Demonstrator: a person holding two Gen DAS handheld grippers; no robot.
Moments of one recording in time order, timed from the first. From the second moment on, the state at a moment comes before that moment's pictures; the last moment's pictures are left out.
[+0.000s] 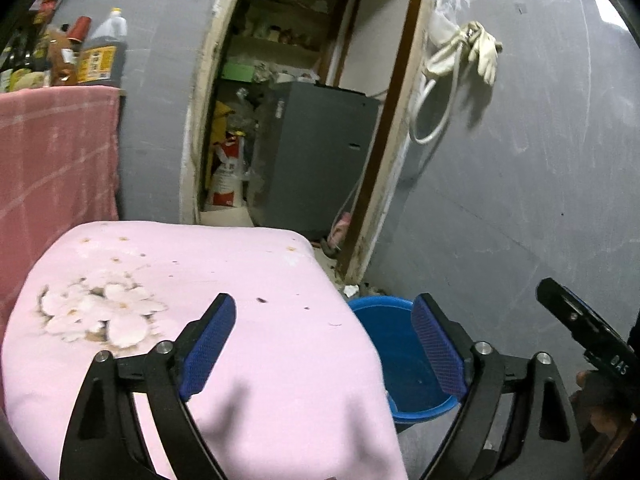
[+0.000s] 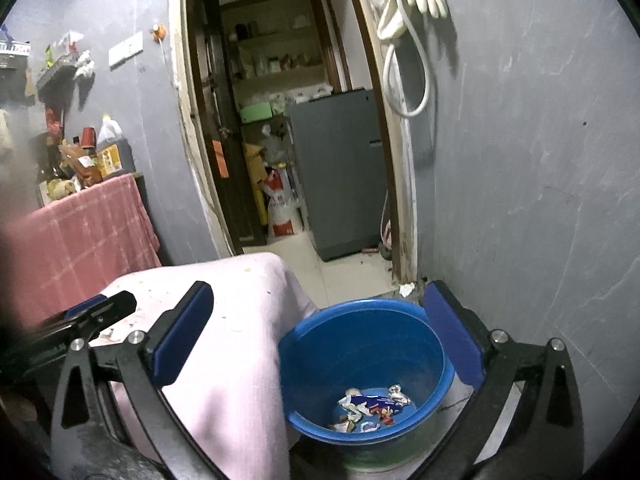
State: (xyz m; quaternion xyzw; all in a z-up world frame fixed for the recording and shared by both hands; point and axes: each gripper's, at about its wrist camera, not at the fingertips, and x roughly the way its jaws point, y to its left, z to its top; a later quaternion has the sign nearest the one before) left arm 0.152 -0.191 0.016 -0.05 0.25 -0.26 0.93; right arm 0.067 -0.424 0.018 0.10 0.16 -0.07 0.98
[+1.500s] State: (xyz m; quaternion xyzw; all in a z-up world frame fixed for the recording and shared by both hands) left arm 0.001 -0.091 -0.029 -0.03 0.15 -0.15 0.98; right arm -0.062 -0.321 -0.031 0.05 0.09 -0.08 0.99
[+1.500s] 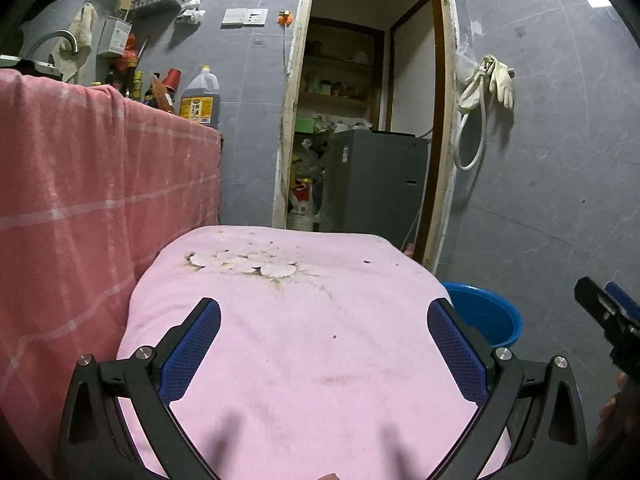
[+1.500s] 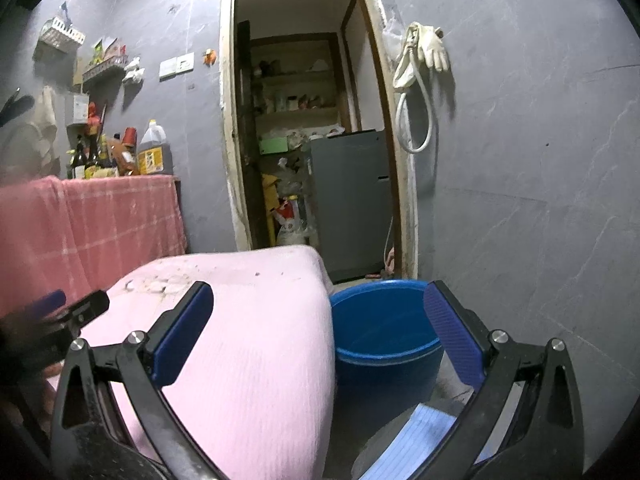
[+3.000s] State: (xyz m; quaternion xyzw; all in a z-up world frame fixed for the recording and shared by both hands) left arm -0.026 -0.061 -0.075 -0.04 0.17 -0.11 0.98; right arm -0.072 -0.306 -0.069 0.05 0.11 -0.06 0.99
